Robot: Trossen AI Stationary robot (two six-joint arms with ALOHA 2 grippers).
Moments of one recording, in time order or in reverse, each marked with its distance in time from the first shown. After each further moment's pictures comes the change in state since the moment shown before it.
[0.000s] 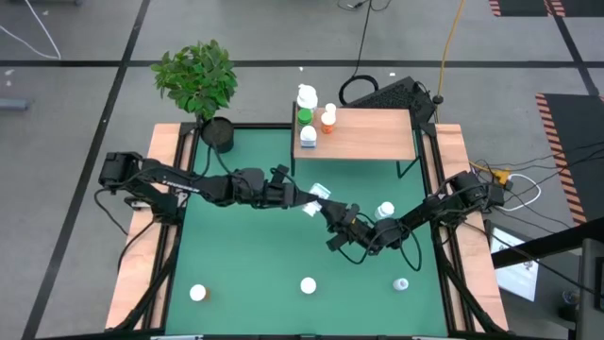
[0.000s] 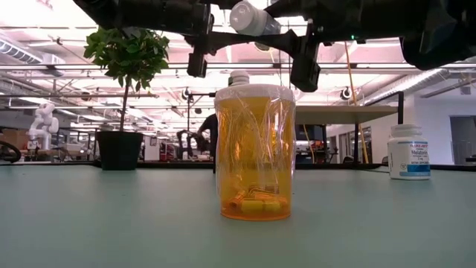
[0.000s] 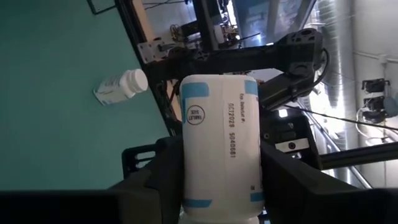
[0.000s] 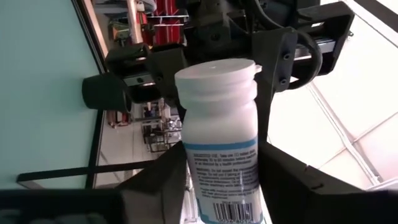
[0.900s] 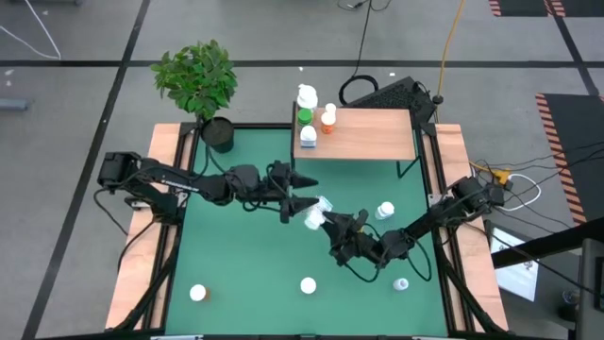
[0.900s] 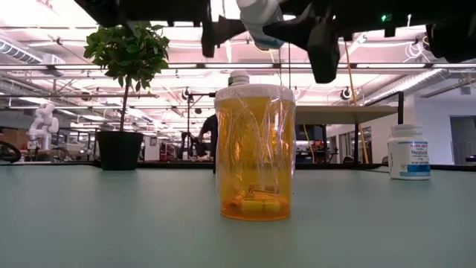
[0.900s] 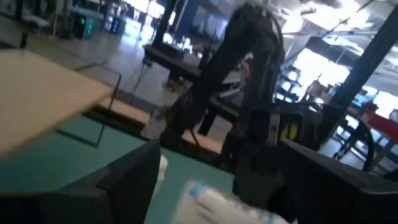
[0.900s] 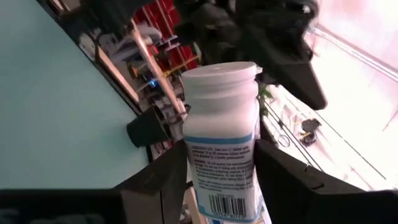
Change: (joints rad) left arm 0.012 -0.004 0.005 0.118 -0.016 0.838; right arm 0.128 0.004 0.000 -0.003 0.087 0.393
